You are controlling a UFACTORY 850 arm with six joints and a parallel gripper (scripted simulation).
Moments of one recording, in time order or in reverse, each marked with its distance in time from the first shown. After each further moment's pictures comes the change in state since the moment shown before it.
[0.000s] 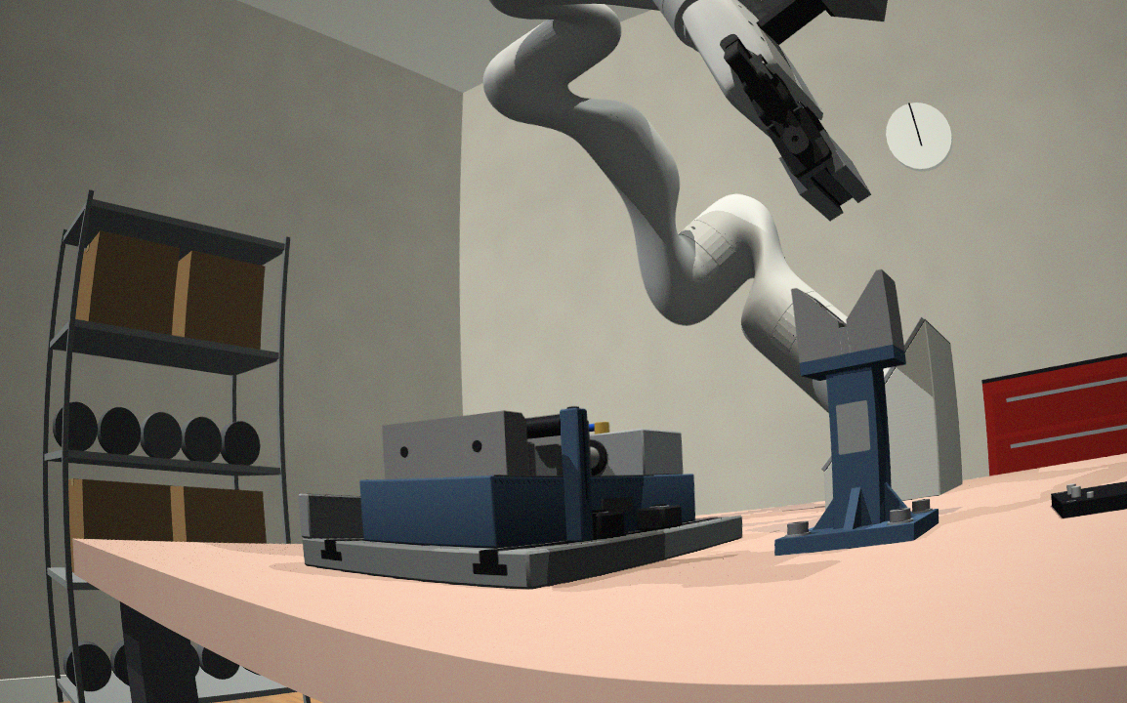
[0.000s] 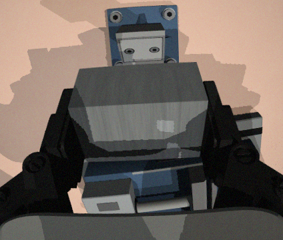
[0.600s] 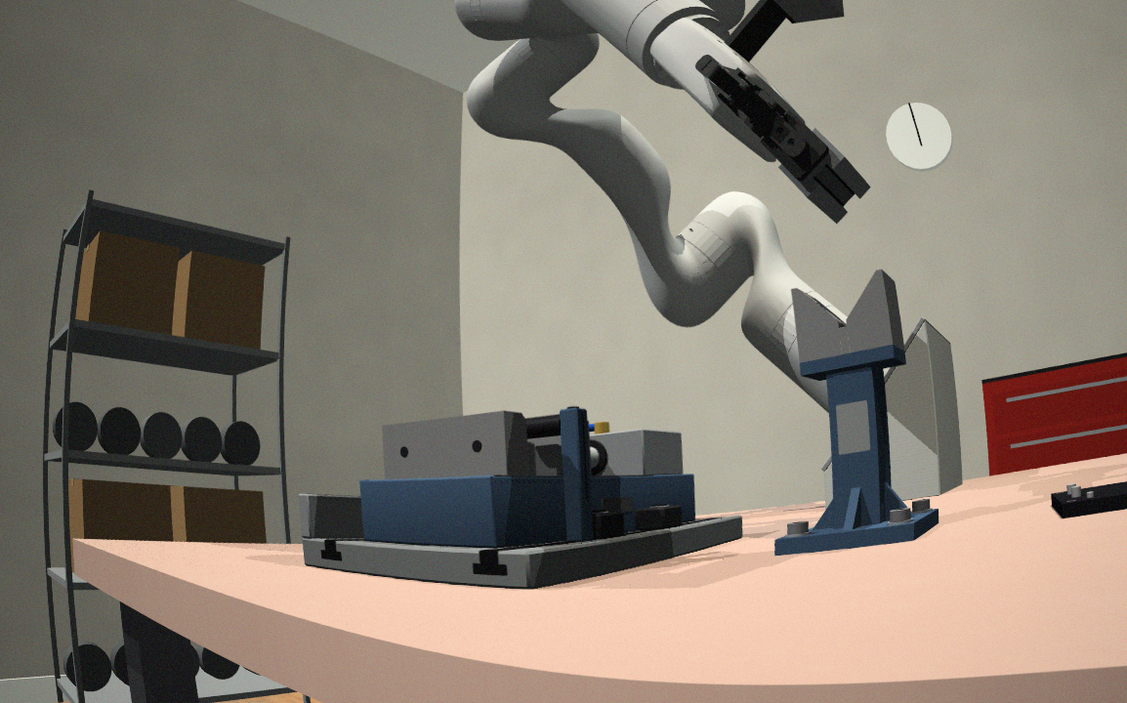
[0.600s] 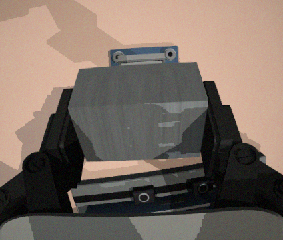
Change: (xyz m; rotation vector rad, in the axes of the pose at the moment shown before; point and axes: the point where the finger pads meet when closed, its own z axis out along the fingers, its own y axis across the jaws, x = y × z) arm -0.003 0.000 0.000 -0.004 0.244 0.002
